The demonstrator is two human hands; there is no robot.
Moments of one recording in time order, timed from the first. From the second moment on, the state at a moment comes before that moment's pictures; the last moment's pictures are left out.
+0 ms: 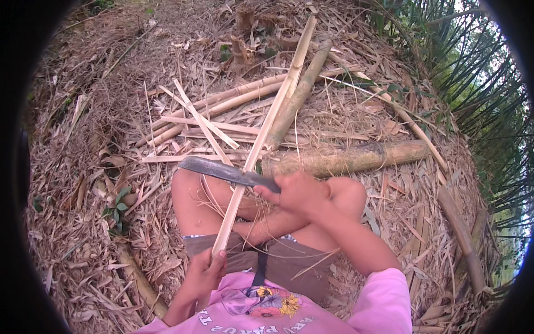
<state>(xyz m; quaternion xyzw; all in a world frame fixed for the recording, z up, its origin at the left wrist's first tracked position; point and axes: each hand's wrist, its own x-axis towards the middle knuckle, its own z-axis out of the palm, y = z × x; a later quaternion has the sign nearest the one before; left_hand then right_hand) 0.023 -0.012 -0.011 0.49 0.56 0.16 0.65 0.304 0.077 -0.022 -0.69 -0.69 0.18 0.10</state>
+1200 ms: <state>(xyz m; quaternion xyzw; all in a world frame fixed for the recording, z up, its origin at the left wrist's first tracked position) -0.005 -0.026 -0.012 0.58 0.64 0.16 0.48 0.348 0.134 -0.074 -0.76 -0.58 0.16 0.25</state>
